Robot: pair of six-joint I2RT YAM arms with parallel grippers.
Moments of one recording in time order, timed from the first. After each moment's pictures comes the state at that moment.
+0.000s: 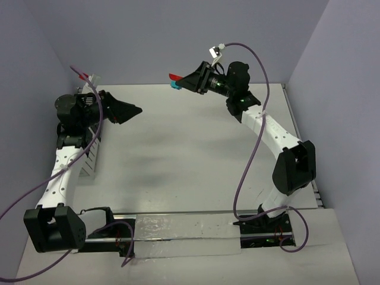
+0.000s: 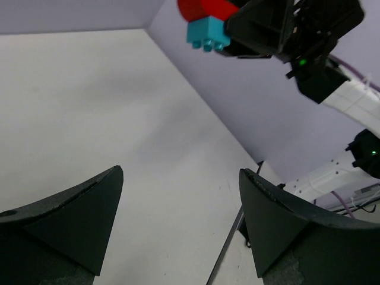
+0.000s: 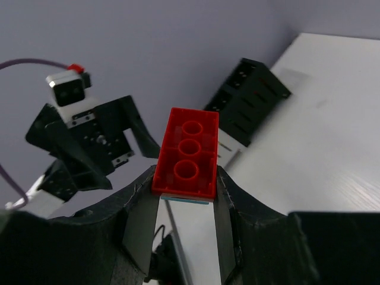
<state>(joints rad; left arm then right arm) 0.05 1.15 0.99 0.18 1.03 -0.66 0.40 1.67 1.50 0.25 -0.69 0.86</state>
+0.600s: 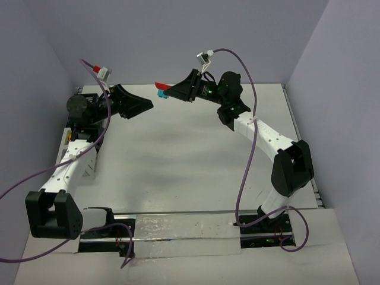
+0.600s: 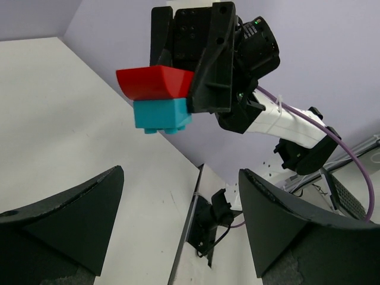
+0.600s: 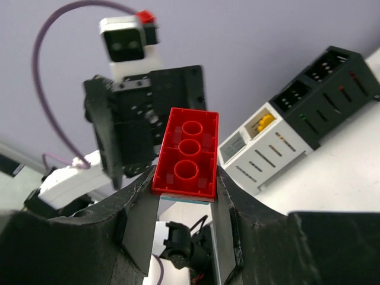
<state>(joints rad) -0.10 1.26 0.99 0.65 1.05 -1.06 0.51 1.67 1.41 0.54 -0.76 1.01</state>
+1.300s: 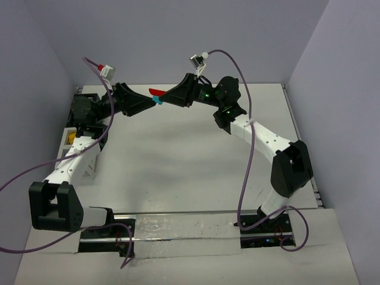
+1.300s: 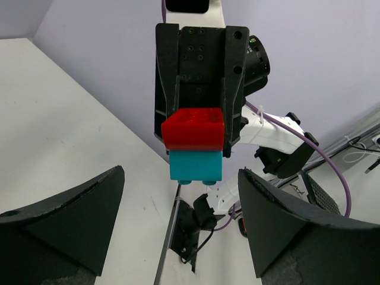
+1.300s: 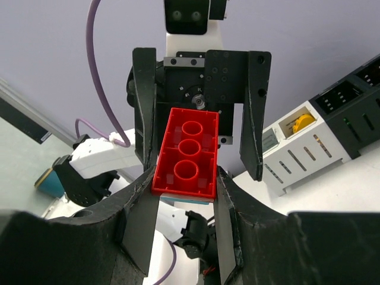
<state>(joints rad) -0.13 1.33 0.99 0.84 1.04 -1.23 0.56 1.67 1.38 0.70 -0.84 1.06</state>
